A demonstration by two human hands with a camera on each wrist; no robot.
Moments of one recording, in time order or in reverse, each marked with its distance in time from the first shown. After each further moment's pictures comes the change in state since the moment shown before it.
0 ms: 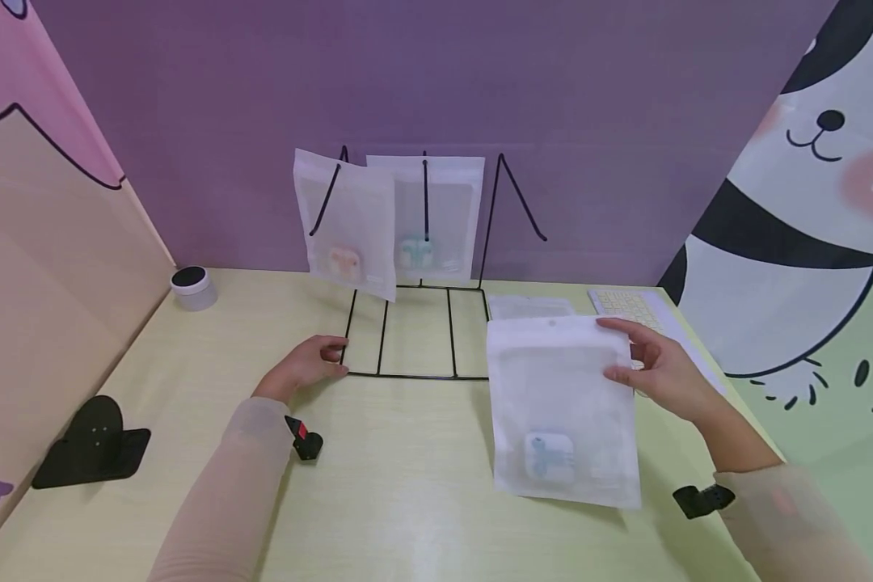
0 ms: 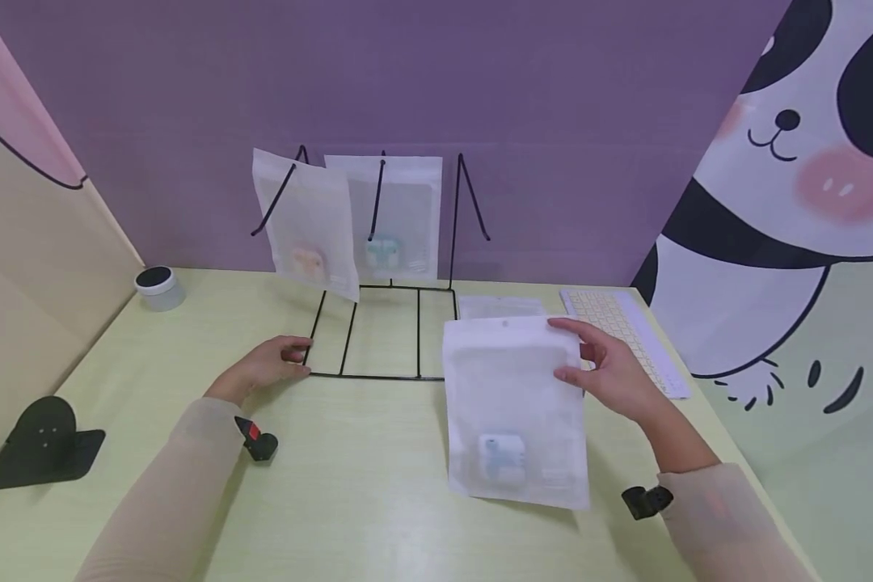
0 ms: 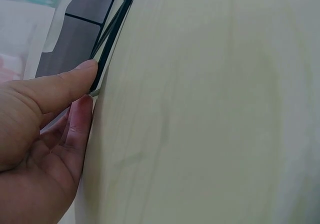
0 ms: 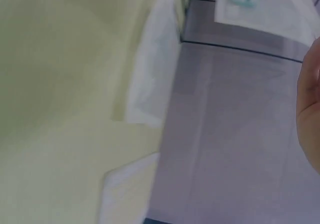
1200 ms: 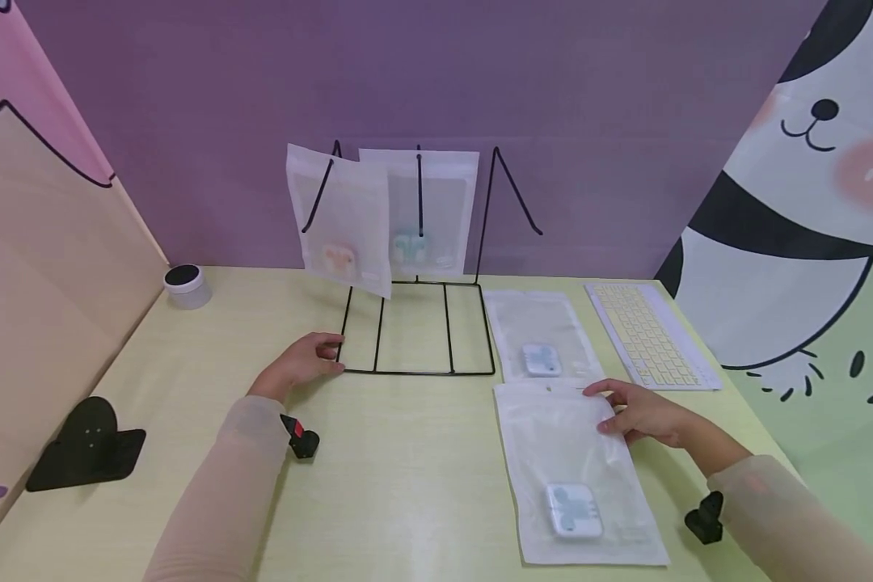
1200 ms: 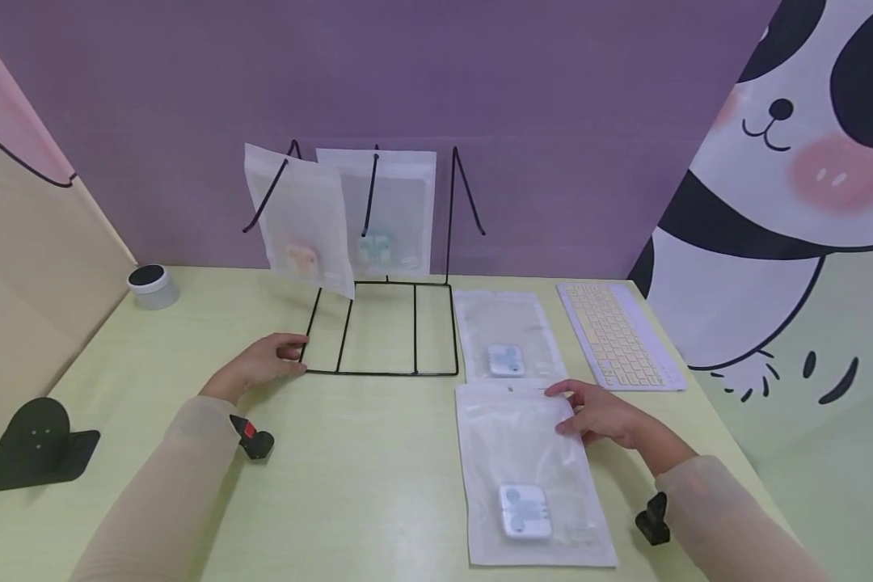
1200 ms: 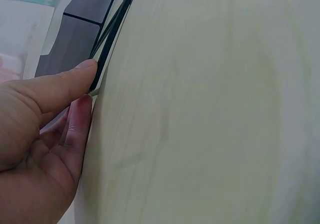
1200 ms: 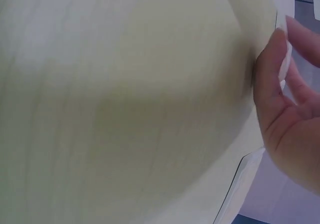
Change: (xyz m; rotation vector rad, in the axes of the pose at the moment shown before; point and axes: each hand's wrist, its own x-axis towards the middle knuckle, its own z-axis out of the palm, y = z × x) left_hand -0.001 0.000 -0.002 0.010 -0.012 0.005; right_hand -0.018 0.084 0.010 0.235 -0.329 0.552
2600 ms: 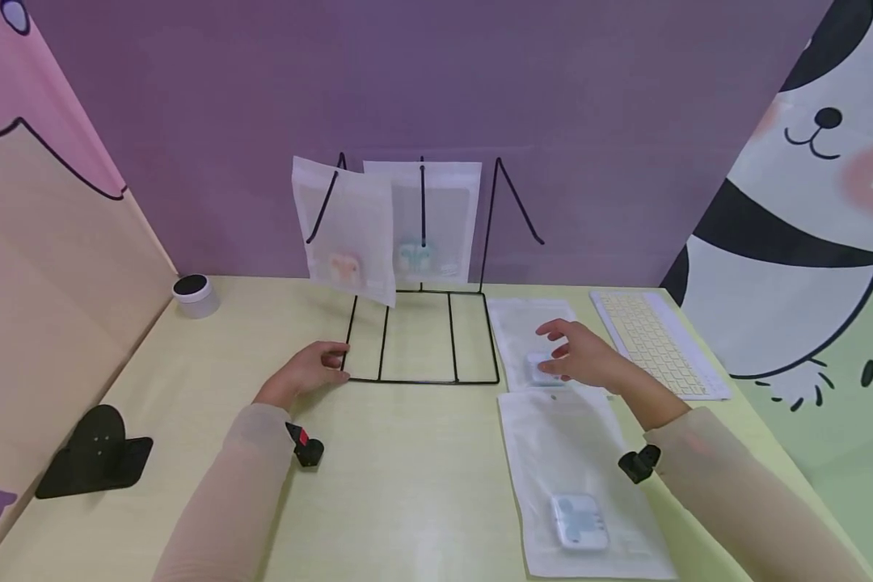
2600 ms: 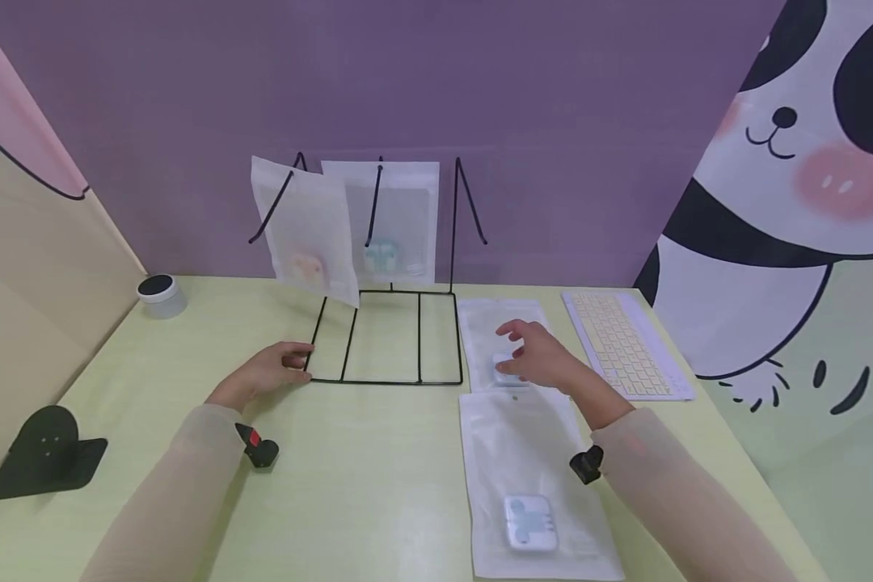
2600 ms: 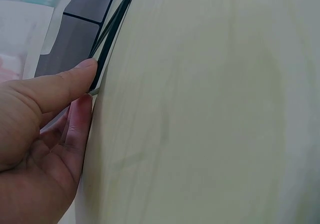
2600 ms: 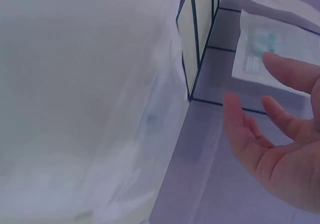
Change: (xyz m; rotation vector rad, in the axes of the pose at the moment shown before) left_hand 0.000 0.000 0.002 0.006 0.017 0.006; right_hand 0.049 -0.108 0.036 -0.439 0.236 -0.221
